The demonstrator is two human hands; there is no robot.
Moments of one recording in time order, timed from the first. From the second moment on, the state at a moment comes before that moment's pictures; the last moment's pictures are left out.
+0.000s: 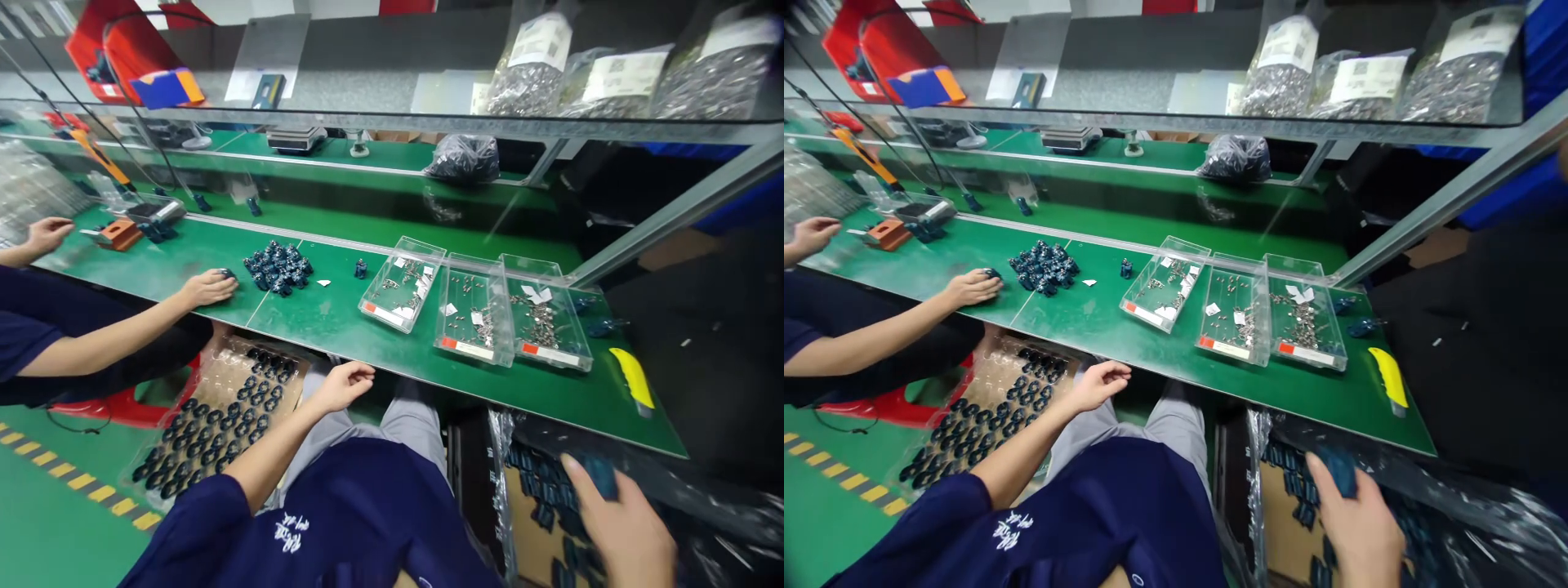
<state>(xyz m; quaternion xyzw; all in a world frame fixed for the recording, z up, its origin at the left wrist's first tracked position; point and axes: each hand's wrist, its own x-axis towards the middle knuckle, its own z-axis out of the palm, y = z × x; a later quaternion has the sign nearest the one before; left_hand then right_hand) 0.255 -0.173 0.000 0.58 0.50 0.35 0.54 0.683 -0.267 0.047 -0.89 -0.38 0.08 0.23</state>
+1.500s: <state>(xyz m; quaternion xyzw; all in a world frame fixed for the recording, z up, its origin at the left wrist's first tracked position) 0.228 -0.136 0.016 0.54 0.49 0.45 0.52 0.429 0.078 0.052 -0.53 -0.82 0.18 0.05</state>
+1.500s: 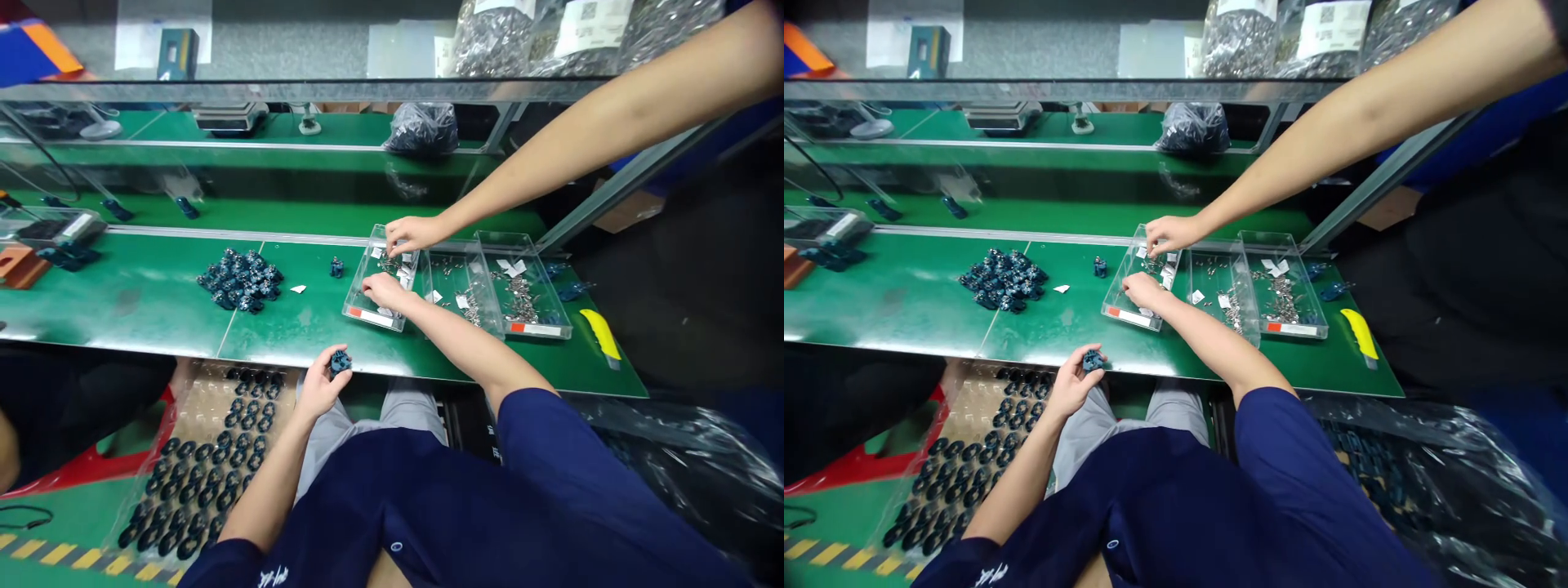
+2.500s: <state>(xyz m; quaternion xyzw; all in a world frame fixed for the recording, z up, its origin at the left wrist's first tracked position) 0.269 -0.122 0.057 0.48 0.42 0.57 0.52 0.439 -0.101 0.091 -0.38 -0.56 0.62 0.39</state>
